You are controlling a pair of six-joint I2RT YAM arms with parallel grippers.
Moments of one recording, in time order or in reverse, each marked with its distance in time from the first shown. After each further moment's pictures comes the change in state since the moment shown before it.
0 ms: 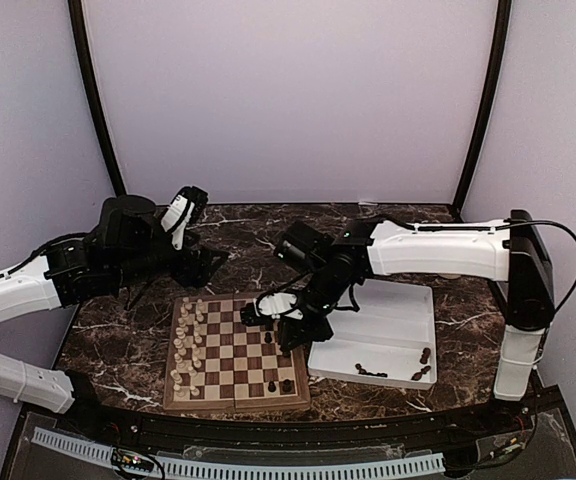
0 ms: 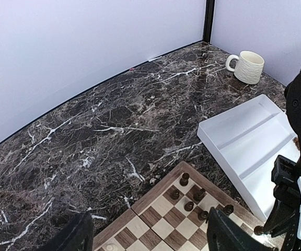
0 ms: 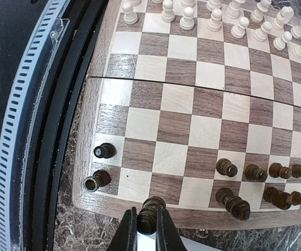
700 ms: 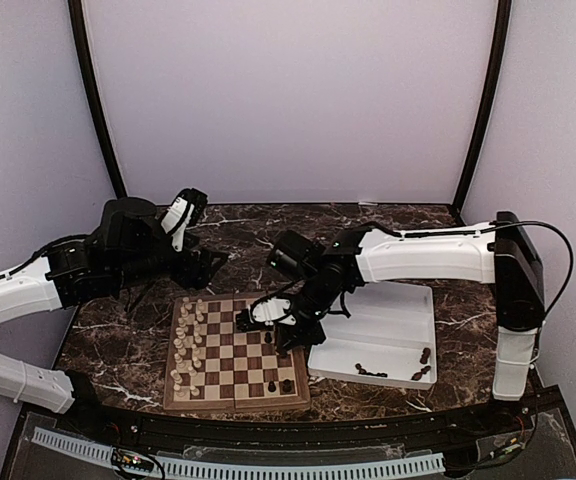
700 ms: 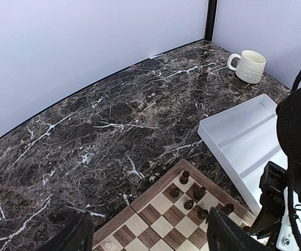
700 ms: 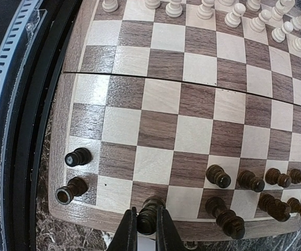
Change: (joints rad) left arm 0.000 0.000 -0.011 0.001 -0.006 -0.020; right arm 0.021 0.051 -0.002 0.059 0.071 0.000
